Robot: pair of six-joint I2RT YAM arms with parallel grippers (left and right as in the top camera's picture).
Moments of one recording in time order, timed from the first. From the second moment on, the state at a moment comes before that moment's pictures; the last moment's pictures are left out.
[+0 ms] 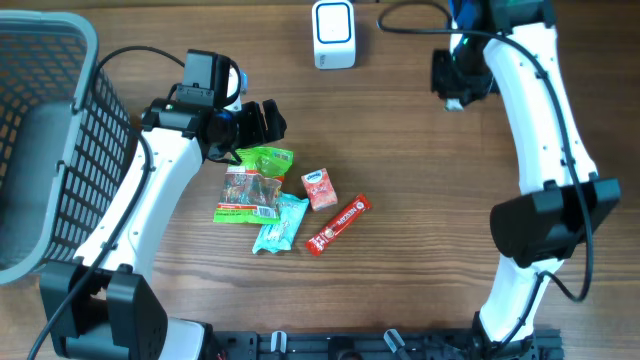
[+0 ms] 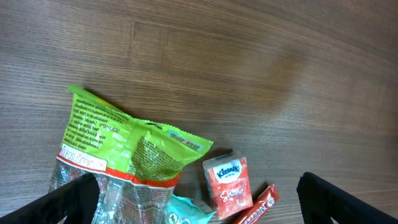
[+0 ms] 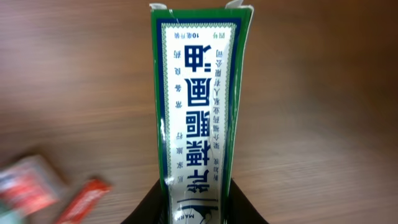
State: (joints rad) left arm -0.19 1.60 1.29 -0.81 0.24 -0.42; right arm 0.18 2.07 2.14 -1.58 0.18 0.28
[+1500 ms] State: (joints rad) left arm -0.19 1.60 1.29 -0.79 0.24 -0.42; right arm 0.43 1.80 1.17 -0.63 -0.52 0.05
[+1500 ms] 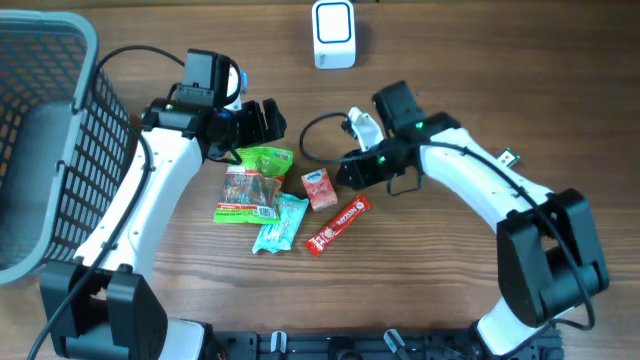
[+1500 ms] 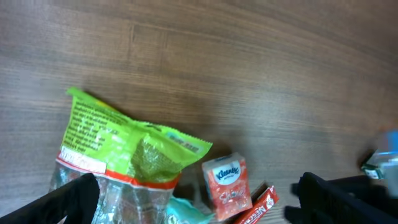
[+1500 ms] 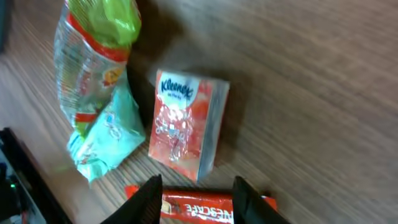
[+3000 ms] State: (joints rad) left arm -0.01 1.64 1.29 -0.87 0.16 -0.42; right arm 0.54 1.92 1.14 -0.52 -0.43 0.40
